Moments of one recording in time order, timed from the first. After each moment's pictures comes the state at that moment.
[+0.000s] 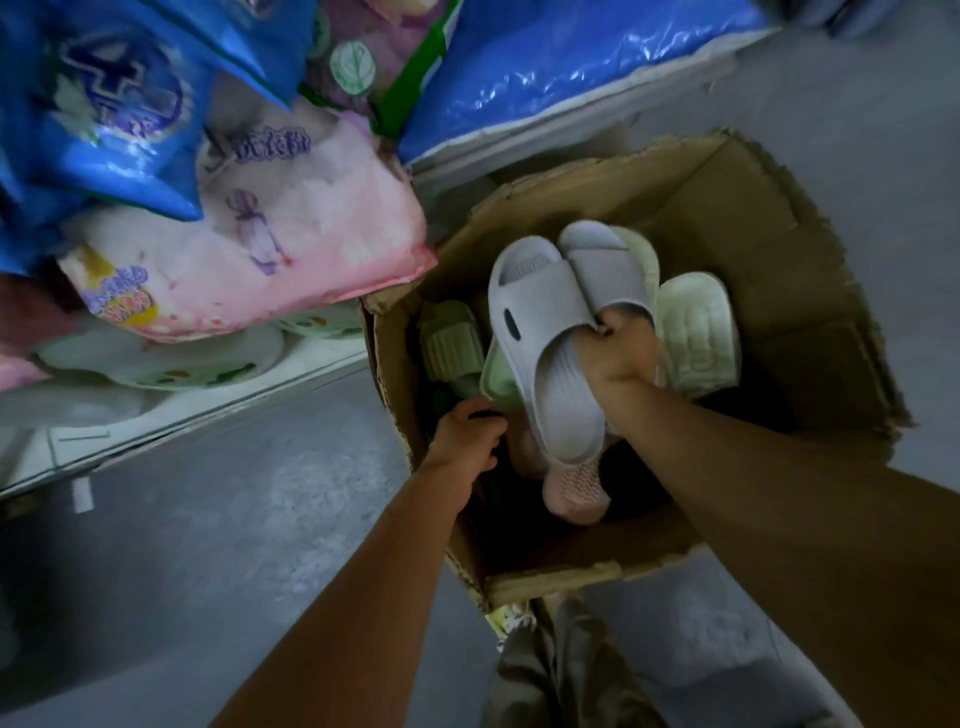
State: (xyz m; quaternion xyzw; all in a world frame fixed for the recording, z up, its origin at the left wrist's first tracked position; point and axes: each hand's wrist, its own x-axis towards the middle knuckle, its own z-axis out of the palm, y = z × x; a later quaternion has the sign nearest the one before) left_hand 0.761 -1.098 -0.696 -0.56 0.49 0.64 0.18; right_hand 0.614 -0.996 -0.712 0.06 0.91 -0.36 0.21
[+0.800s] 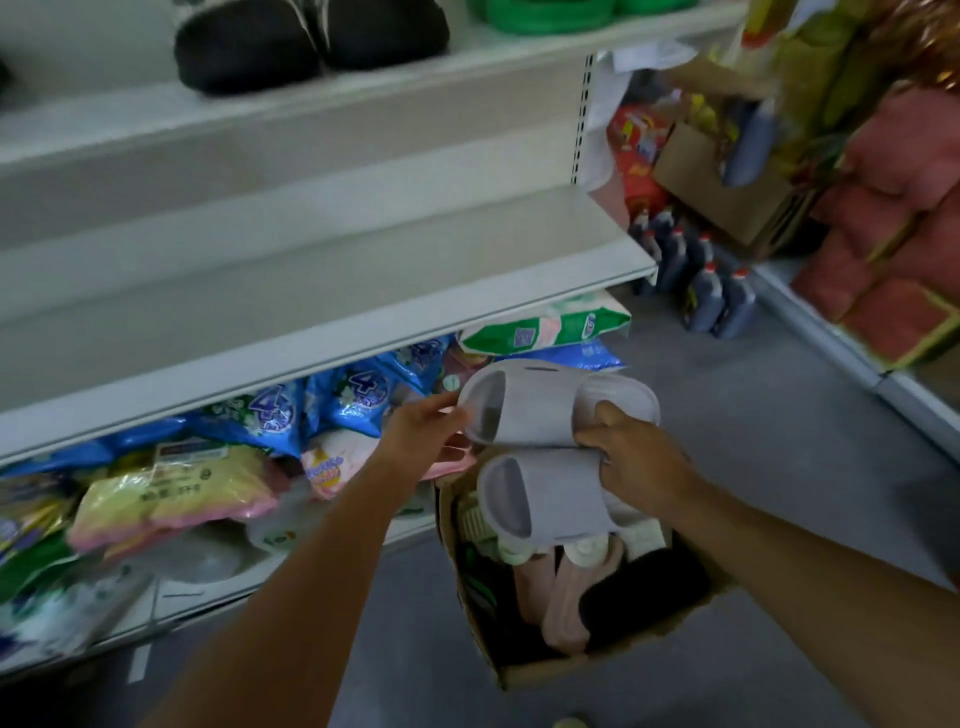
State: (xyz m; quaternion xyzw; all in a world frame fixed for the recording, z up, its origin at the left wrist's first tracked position) left_hand 0.760 -1.155 -0.333 -0.36 0.65 0.67 -0.03; right_hand 0.641 -0.939 -0.360 -0.48 0.87 -0.15 0.02
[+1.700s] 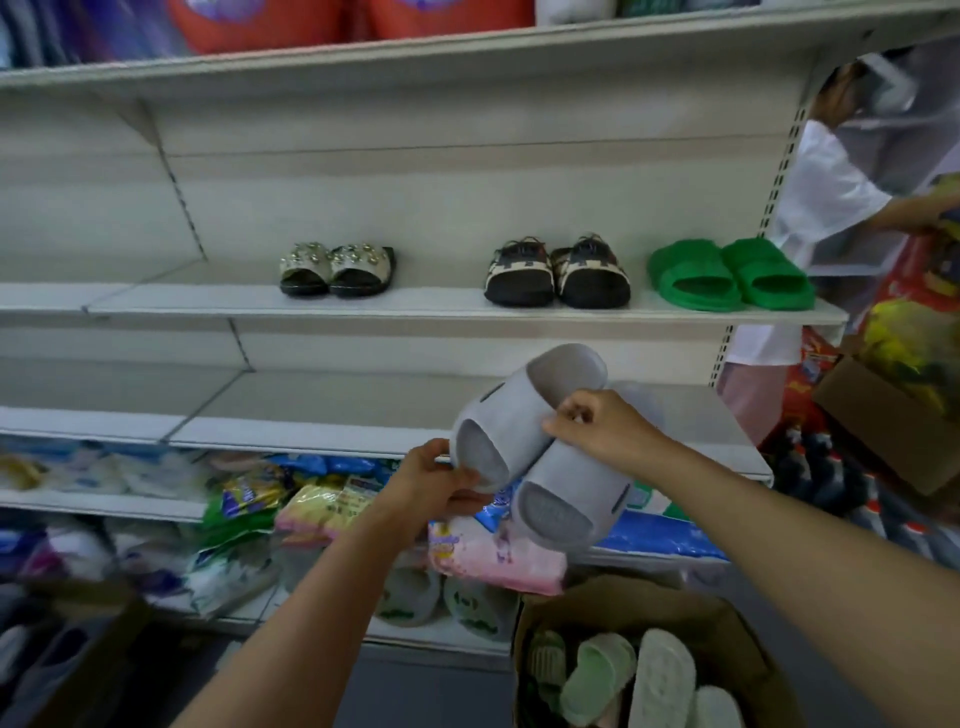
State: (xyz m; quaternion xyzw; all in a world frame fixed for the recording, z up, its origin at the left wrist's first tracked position) left_hand 0.903 -1.151 -0.173 -0.39 0.57 0.68 -0.24; right_hand 0.696 -1.055 -0.140 -0.49 0.76 -0.39 0.21
